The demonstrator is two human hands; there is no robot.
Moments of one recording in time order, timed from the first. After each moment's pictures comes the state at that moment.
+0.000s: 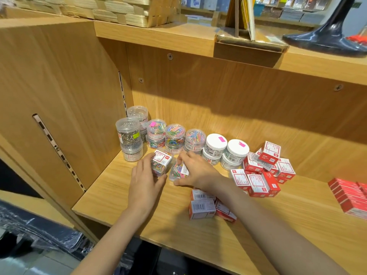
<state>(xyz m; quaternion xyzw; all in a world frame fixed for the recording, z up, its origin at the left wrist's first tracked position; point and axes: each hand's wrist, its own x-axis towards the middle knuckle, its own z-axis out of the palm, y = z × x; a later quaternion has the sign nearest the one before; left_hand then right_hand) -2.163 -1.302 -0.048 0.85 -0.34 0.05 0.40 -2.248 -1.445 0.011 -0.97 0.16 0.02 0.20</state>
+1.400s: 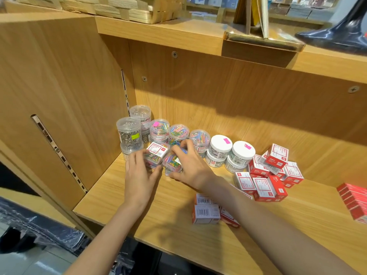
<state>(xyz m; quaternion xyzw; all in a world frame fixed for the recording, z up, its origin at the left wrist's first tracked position) -2.142 -1.304 -0.043 0.84 -0.30 0.11 0.44 -2.223 -1.434 0.003 -0.97 0.14 -0.08 0.19</state>
